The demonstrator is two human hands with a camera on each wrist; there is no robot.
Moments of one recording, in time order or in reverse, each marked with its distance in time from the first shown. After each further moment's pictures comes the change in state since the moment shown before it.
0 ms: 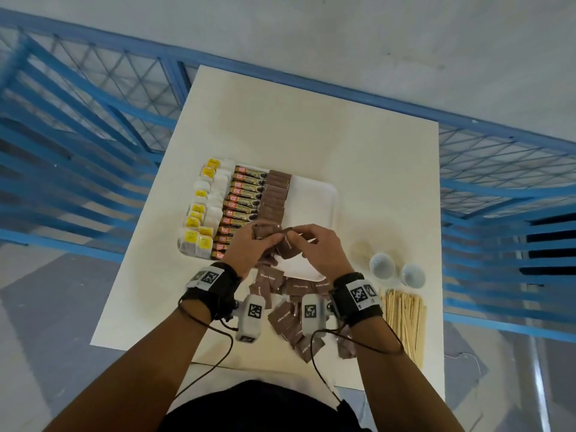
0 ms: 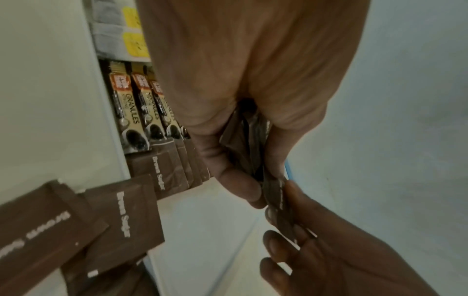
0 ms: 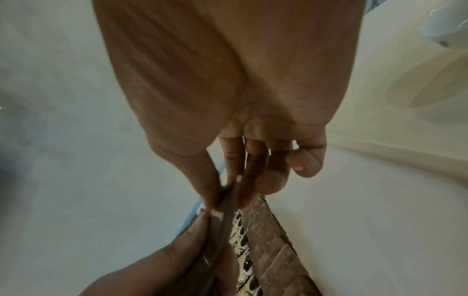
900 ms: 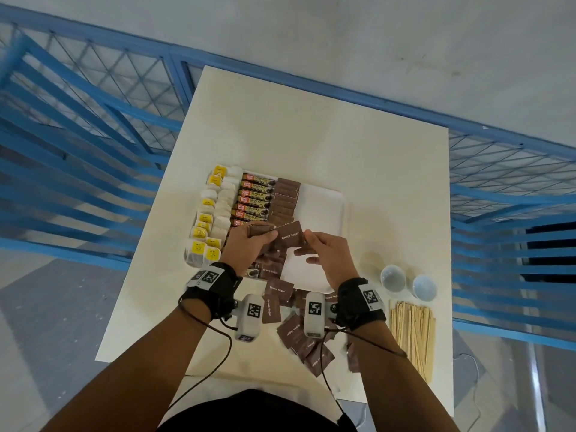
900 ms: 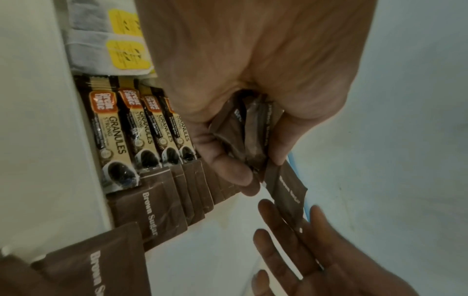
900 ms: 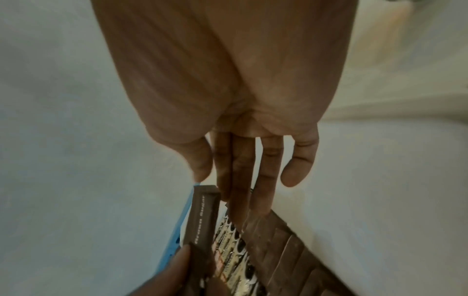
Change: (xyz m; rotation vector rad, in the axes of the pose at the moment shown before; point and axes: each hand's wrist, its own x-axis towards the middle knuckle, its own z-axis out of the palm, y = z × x) left_hand 0.025 0.016 -0.029 -0.015 0.044 -0.048; right_hand 0.017 -0.012 0.012 0.444 -0.008 0.192
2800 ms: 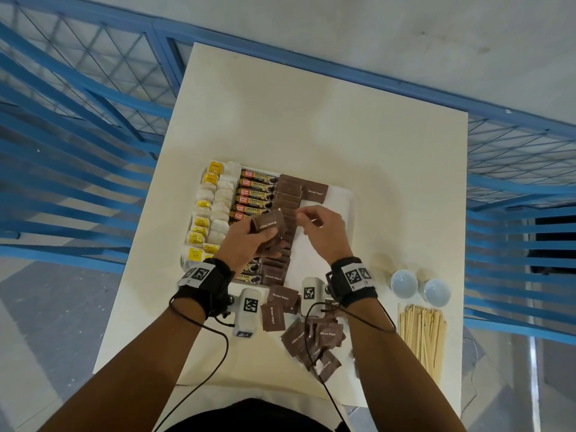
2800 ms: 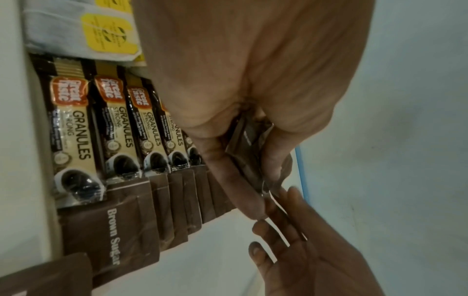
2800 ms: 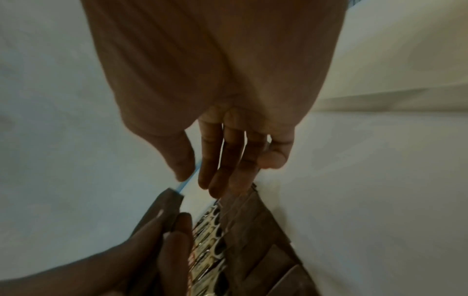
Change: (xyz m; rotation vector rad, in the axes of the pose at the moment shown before) left_hand 0.034 0.005 -0.012 -0.113 -0.119 -0.116; right_hand 0.076 -0.003 0.013 -0.407 0.106 -0.243
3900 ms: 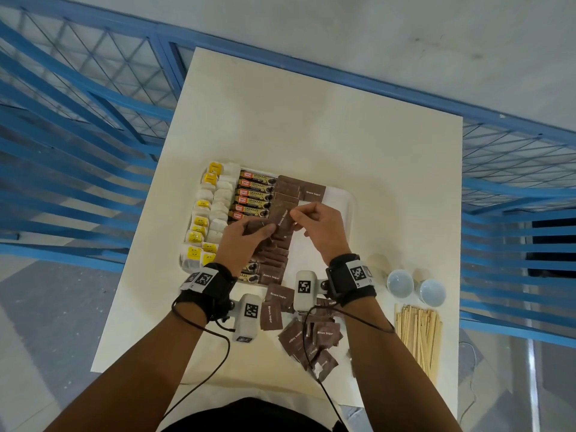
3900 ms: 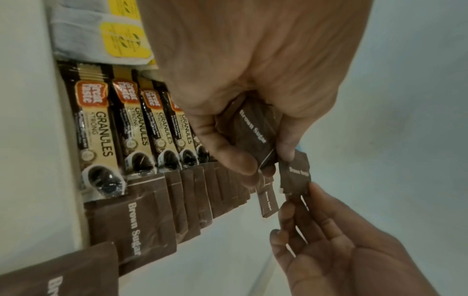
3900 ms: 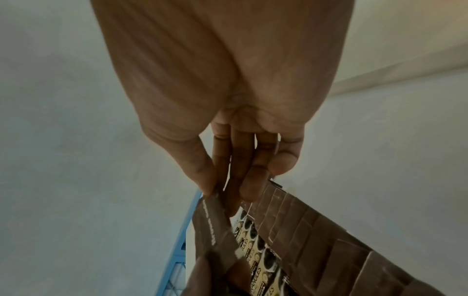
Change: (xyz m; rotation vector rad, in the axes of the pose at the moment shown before) left_hand -0.012 -0.001 0.007 0.145 0.175 0.136; right_hand -0.010 -0.028 -0.007 0.290 -0.023 0.082
